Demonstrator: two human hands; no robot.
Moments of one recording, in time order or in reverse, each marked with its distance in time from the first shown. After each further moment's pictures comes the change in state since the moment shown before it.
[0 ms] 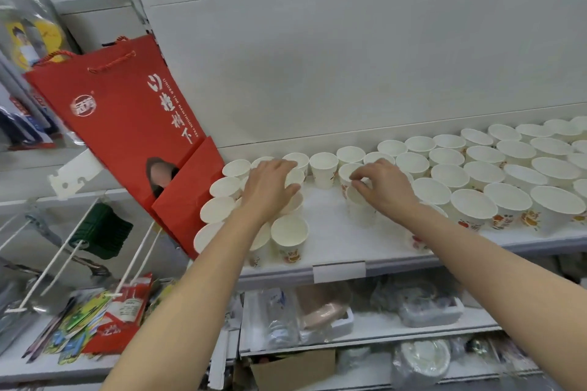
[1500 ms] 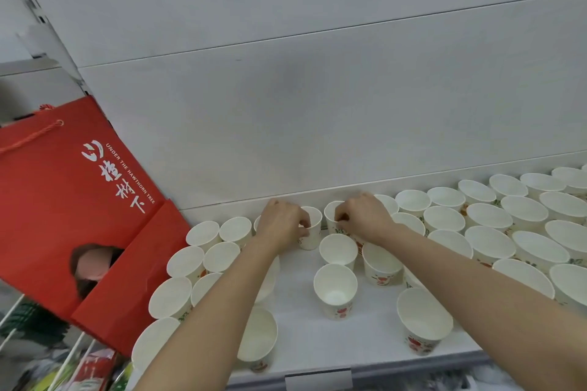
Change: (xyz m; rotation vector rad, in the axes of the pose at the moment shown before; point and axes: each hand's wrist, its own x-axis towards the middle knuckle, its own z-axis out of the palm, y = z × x) left_hand 0.134 0.030 0.060 0.193 -0.196 0.132; right_hand 0.114 0.064 0.023 -0.235 -0.263 -0.106
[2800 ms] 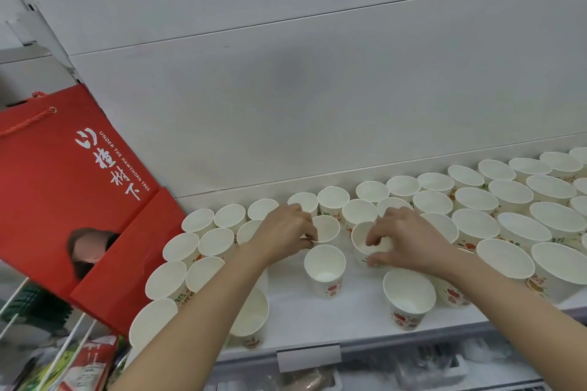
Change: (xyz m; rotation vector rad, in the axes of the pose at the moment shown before) left_hand -0.045 0.027 -0.007 -0.054 0.051 0.359; right_hand -0.111 0.031 -0.022 0.143 0.023 -0.119
